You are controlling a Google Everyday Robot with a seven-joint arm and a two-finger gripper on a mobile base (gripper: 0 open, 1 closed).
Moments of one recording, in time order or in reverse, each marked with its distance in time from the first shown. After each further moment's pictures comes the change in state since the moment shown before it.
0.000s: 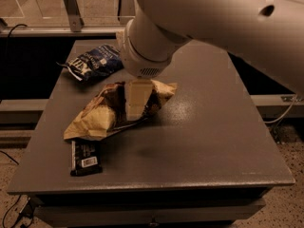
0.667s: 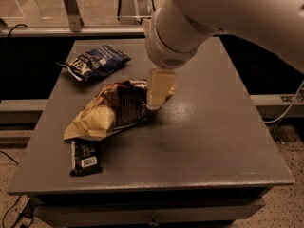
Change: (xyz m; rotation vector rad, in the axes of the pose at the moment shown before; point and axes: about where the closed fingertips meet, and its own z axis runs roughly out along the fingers) arm 0.047 -0.017 -0.026 0.075 0.081 0.060
